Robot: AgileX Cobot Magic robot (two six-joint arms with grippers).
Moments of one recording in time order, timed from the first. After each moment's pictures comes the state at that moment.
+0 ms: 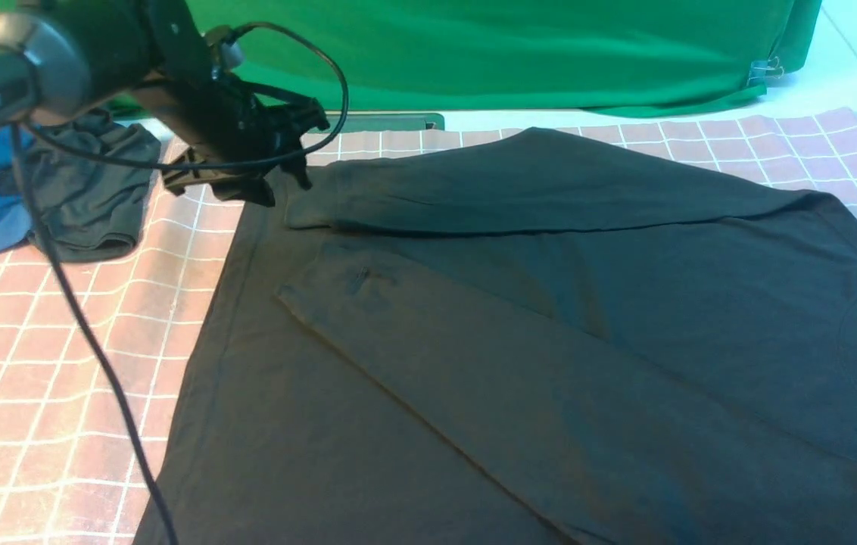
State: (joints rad) right arm -0.07 1.18 -0.91 0.29 1.06 -0.35; left arm -0.12 2.09 -1.72 -0.17 0.76 -0.33
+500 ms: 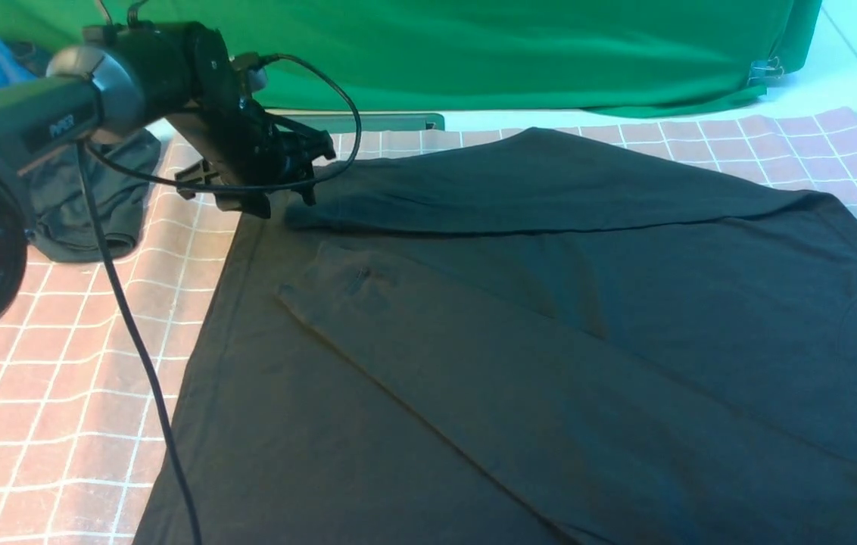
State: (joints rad) right arm -0.07 1.18 -0.91 0.29 1.06 -0.35; left arm -0.12 2.23 -1.81 -0.07 0.76 -0.28
